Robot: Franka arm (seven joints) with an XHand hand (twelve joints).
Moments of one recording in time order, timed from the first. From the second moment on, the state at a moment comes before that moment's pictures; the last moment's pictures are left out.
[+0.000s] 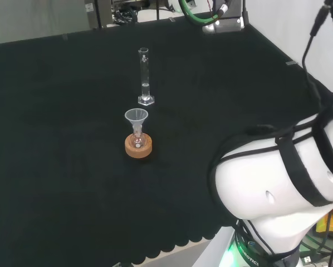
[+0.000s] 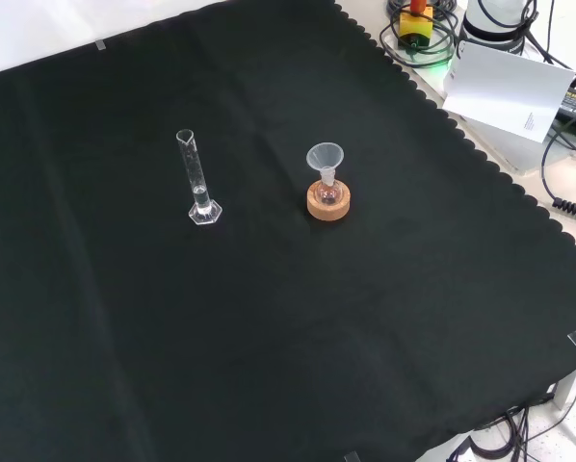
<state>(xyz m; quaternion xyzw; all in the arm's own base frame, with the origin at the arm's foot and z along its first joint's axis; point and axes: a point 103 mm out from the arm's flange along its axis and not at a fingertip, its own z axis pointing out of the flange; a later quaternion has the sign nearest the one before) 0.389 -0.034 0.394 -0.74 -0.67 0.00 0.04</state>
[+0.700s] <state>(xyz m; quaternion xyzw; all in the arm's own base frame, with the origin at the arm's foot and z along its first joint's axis) 0.477 -0.059 0.293 -0.71 -0.70 -0.02 0.08</state>
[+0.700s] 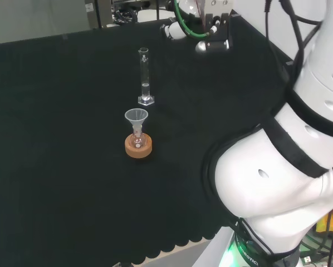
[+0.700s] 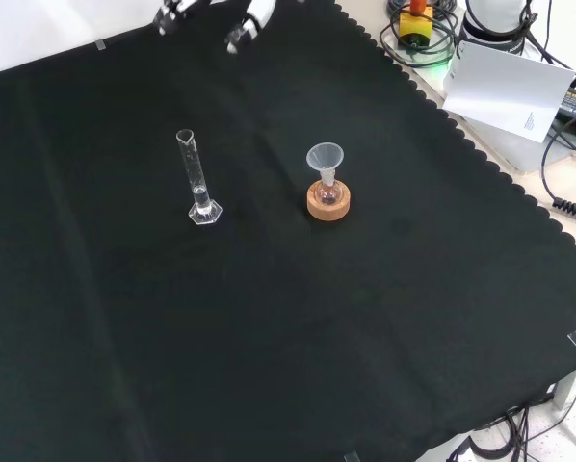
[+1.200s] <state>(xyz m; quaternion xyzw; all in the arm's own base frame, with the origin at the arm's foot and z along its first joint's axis) 0.496 -0.064 0.275 -0.69 -0.72 -0.04 0.08</state>
